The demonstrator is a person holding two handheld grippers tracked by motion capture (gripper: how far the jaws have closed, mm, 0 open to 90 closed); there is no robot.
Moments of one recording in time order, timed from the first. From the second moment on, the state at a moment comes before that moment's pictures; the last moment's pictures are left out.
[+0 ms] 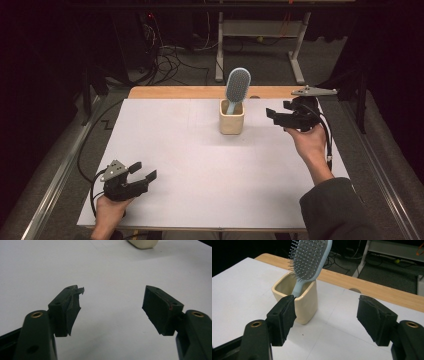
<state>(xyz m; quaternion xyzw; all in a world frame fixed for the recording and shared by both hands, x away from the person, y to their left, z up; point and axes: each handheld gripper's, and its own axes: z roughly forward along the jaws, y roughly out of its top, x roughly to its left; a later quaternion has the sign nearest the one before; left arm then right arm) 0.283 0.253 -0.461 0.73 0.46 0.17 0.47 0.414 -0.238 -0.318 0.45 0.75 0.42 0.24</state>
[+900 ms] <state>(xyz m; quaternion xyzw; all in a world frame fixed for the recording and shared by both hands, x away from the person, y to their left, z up) 0.285 0.253 -0.461 0.73 0.47 0.18 0.47 0.389 -0.267 -0.321 0.45 0.74 0.44 0.25</state>
